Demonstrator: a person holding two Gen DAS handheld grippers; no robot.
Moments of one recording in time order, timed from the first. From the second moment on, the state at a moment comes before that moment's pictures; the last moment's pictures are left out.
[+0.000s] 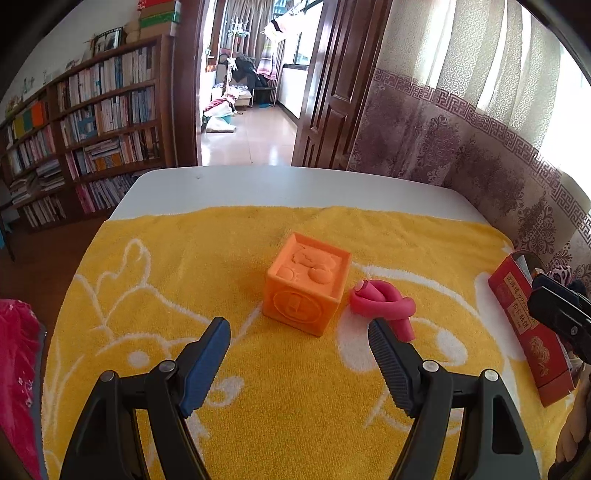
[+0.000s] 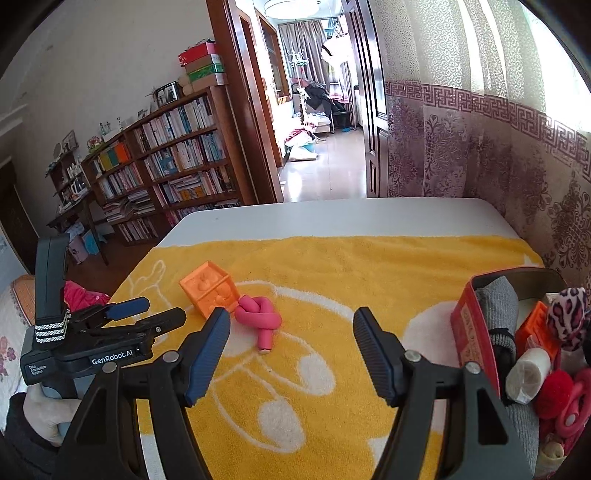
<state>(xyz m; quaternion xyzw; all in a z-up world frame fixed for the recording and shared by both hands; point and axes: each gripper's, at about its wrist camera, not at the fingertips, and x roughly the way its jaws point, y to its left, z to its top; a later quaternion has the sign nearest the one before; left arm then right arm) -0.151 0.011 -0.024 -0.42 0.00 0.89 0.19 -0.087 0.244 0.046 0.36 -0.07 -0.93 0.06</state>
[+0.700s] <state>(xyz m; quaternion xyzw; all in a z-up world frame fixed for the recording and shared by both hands) -0.210 0.037 -0.057 -0.42 0.03 0.88 0.22 -0.135 0.216 -0.015 0.41 -0.04 -0.91 0.08</state>
